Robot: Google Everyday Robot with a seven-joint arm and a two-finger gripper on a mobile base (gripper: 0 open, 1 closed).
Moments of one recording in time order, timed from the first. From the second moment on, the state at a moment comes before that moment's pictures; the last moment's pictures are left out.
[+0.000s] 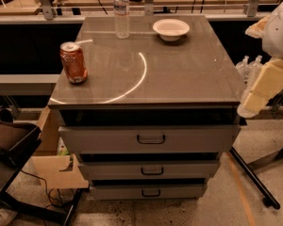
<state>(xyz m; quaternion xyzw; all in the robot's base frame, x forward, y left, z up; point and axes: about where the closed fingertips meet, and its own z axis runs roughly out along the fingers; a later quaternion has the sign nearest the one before) 0.461 -0.209 0.988 -0.58 0.78 -0.05 0.22</state>
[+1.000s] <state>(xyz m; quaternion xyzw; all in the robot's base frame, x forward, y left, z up) 0.559 -0.178 0.979 -0.43 0.78 0.08 0.44</state>
